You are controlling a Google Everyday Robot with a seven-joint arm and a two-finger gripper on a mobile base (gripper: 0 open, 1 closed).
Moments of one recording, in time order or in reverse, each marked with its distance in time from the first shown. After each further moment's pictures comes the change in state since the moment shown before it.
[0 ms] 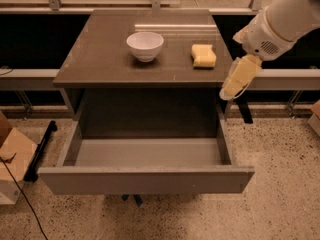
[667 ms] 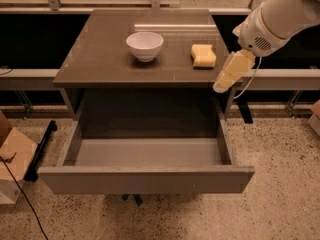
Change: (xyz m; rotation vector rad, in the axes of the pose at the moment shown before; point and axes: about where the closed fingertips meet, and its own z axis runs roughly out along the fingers) arm -0.013 -0.016 0.006 0.060 -0.026 0.040
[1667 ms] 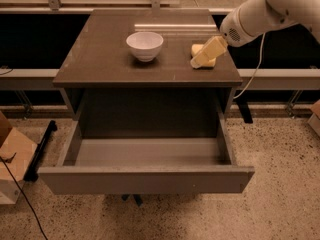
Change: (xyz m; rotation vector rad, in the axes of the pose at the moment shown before) arm -0.032 -0.087 0.074 0.107 -0.174 0.223
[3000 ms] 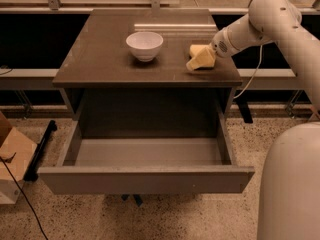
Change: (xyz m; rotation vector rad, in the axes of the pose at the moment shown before) arm 0.033 -0.030 0.095 -0.114 -0.013 0.163
